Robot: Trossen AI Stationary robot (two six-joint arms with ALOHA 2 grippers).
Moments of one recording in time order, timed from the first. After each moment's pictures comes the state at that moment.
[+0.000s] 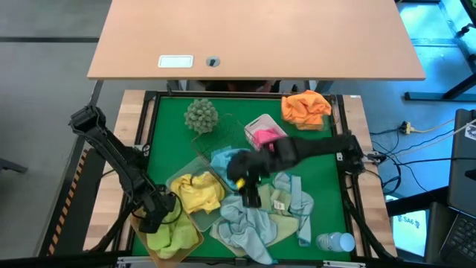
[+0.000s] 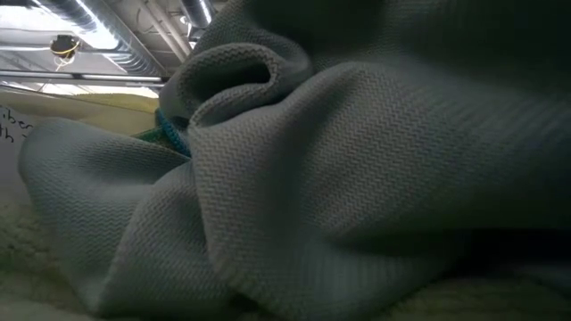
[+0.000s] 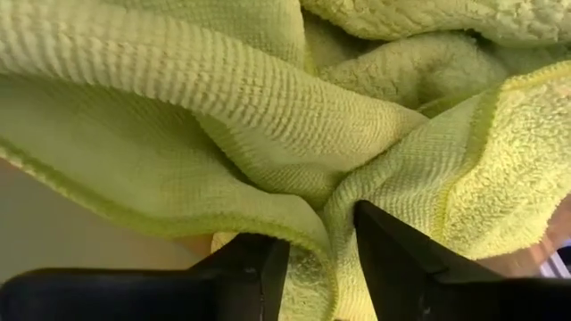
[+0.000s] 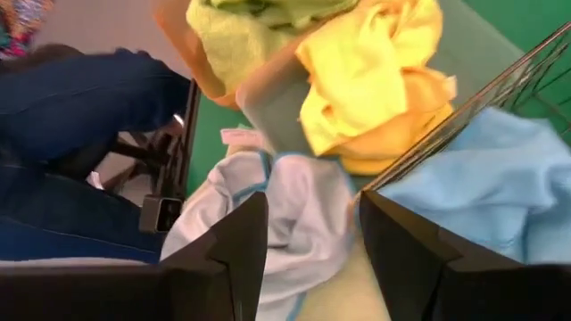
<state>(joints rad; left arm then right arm) -0.83 1.30 0.71 -0.65 0.20 -0.94 0.26 2.04 2.30 -1.20 -0.14 0.24</state>
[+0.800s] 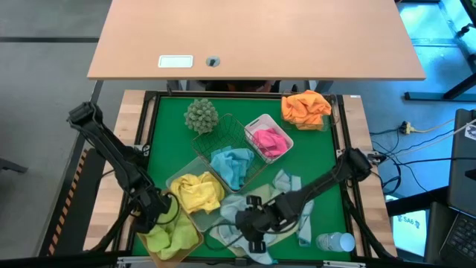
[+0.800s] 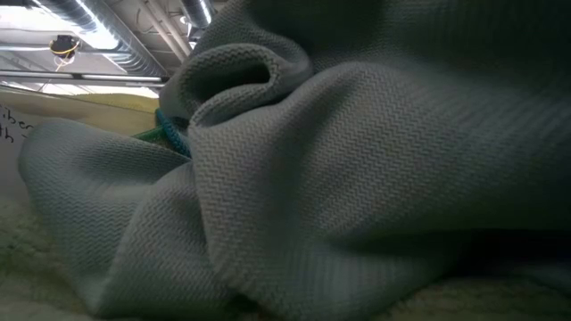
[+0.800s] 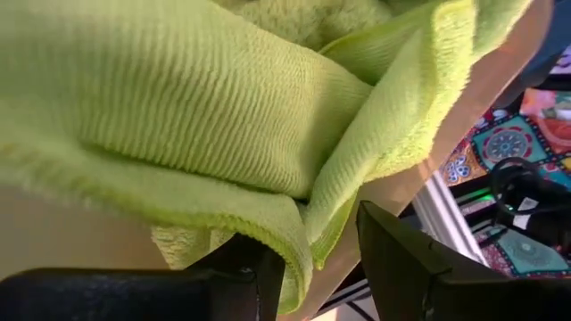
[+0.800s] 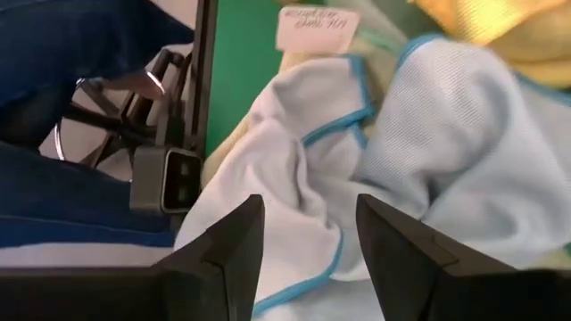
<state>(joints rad) -0.82 1.21 0.71 -0.63 0.40 -0.97 0.55 2.05 1.78 -0.75 0.03 0.52</state>
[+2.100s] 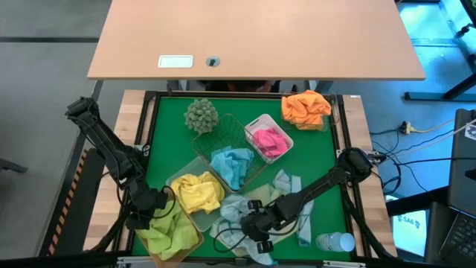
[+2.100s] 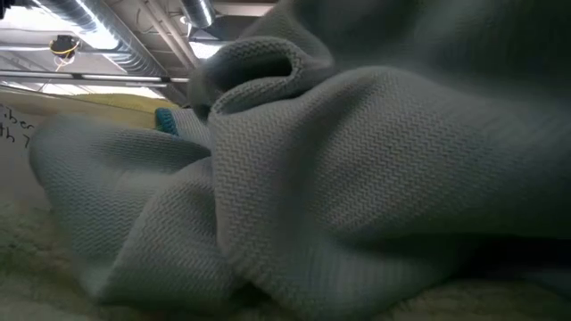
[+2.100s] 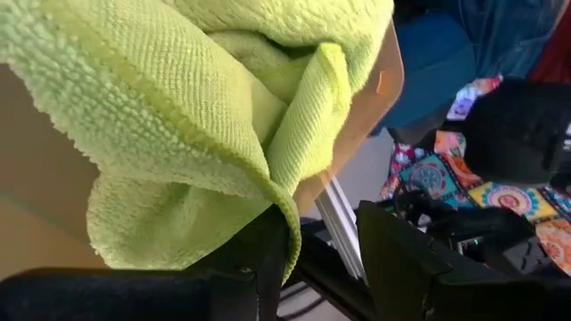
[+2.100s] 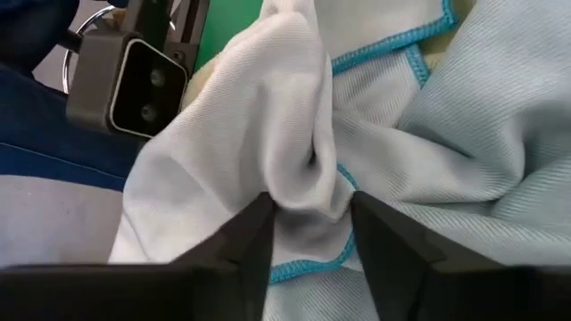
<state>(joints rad) -0.83 1.04 0.71 -0.56 0.38 -1.12 0.56 2.05 1.53 -0.52 -0.07 0.38</state>
